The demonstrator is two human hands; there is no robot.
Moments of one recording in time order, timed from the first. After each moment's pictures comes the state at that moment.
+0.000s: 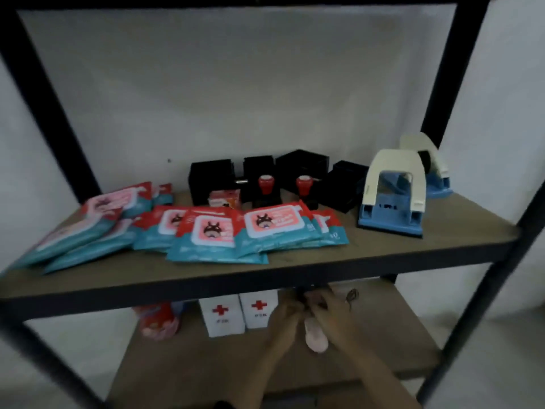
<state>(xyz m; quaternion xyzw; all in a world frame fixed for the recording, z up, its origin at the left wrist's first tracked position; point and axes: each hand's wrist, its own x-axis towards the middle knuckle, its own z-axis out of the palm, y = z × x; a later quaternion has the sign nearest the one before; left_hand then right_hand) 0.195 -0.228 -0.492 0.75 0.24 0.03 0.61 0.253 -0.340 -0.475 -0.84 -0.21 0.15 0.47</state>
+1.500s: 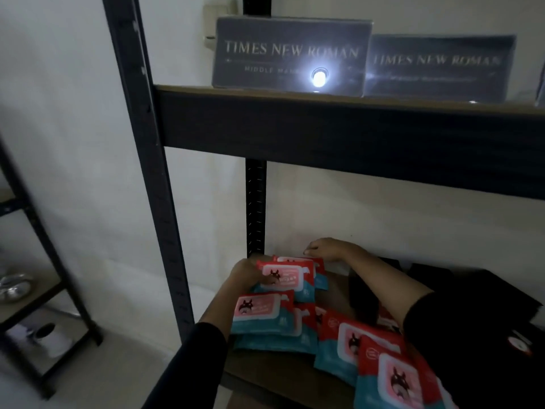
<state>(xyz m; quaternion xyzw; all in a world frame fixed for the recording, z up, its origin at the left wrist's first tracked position) 0.093 0.147 -0.258 0.75 0.44 0.11 0.49 0.321 0.094 -0.242 -0.82 -0.52 0.23 0.02</state>
